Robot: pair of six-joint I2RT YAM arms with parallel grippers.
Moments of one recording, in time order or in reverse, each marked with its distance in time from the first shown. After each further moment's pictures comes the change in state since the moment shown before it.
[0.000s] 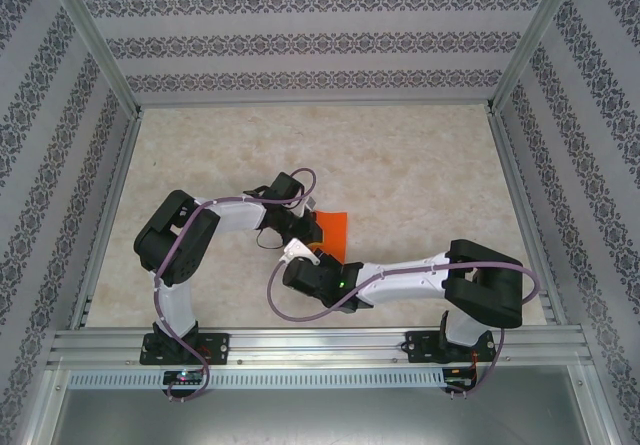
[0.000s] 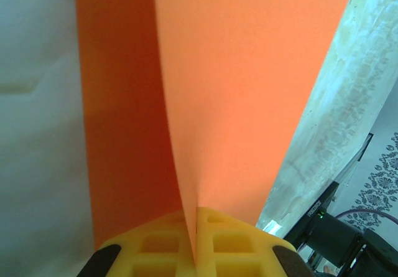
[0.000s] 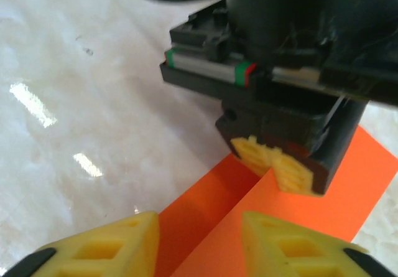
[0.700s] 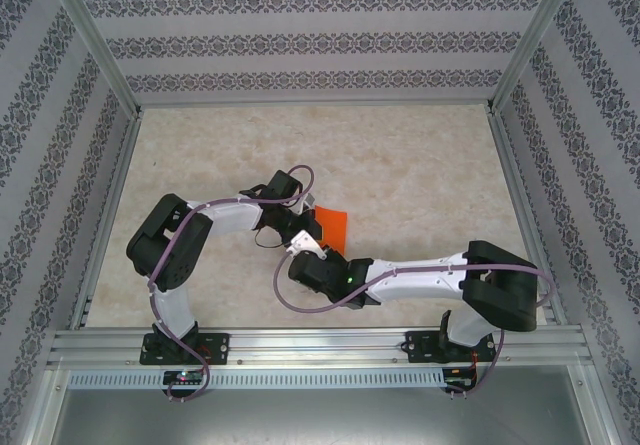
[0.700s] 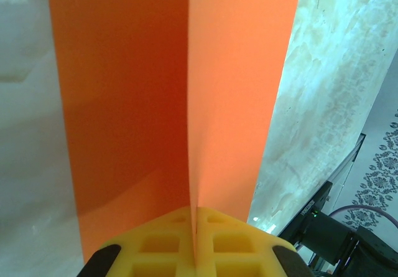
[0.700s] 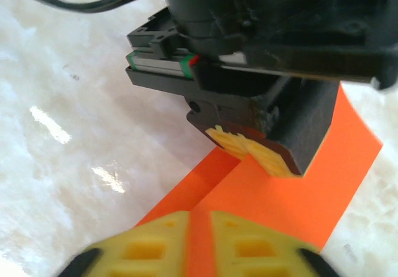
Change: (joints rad) left arm 0.000 -0.052 -0.012 -0.001 -0.016 0.000; right arm -0.029 -0.092 -0.023 -0.032 -0.038 0.089
